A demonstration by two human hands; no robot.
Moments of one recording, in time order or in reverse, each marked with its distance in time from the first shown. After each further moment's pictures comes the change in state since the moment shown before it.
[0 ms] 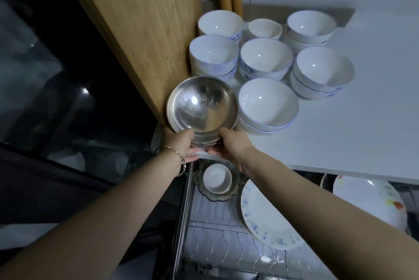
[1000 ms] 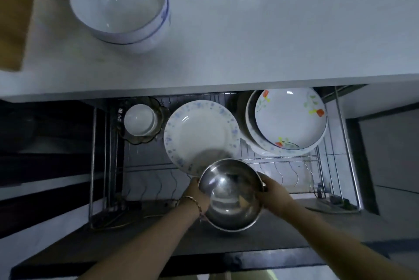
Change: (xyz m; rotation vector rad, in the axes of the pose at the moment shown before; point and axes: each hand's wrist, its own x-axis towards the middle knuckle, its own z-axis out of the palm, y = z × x) left_hand -0.087 -0.285 0.177 0.799 -0.306 -0.322; right_hand -0.083 0.224 -0.334 -0.648 0.057 0.356
